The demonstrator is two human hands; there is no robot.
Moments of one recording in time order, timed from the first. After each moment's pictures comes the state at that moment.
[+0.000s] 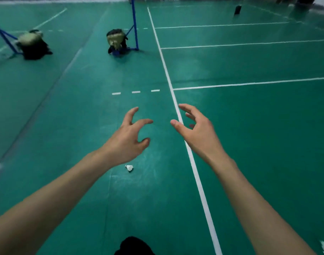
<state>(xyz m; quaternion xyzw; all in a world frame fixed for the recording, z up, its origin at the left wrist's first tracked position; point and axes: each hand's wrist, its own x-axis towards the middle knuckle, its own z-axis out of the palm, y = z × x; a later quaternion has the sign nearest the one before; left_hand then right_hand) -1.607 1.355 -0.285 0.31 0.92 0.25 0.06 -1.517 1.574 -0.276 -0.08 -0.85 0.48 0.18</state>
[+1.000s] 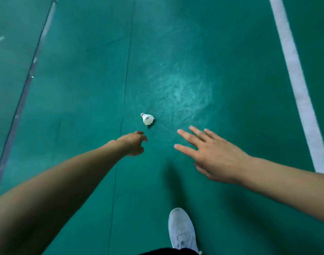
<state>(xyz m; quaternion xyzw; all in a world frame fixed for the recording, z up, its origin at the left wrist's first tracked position) -1.950 1.345 -1.150 0.10 0.89 -0.13 0.42 -1.814 1.642 -1.119 0.30 -0.93 0.10 -0.18</state>
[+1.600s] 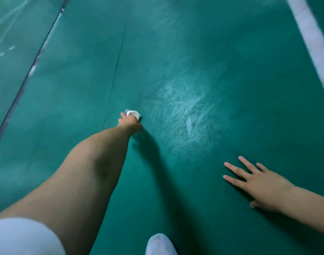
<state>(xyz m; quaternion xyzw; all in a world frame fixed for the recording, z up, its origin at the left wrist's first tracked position) -2.027 1.374 -1.338 -0.11 0.96 -0.11 0.24 -1.750 1.733 -1.377 0.24 -0.87 -0.02 -0.43</state>
